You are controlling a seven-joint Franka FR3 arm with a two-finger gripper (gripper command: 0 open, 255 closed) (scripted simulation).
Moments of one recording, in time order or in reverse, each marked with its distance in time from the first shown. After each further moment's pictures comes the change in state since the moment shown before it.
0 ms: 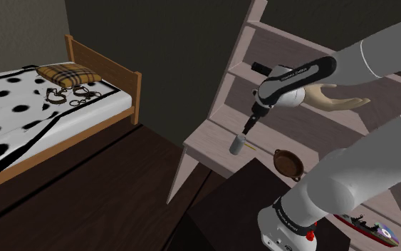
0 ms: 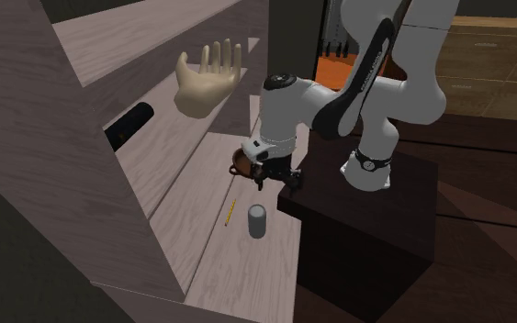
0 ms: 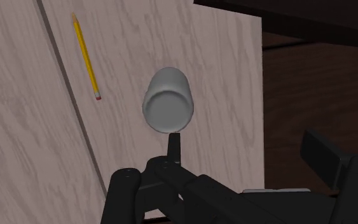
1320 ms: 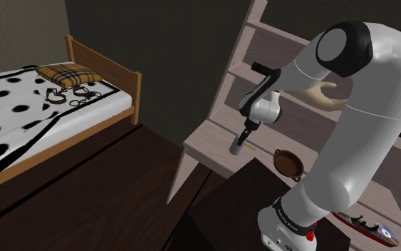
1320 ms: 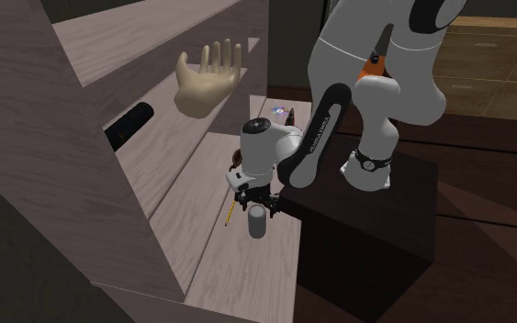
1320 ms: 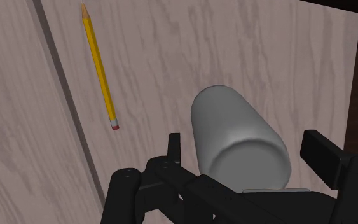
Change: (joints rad) arm -0.083 0.480 0.085 0.133 0.478 0.277 -0.435
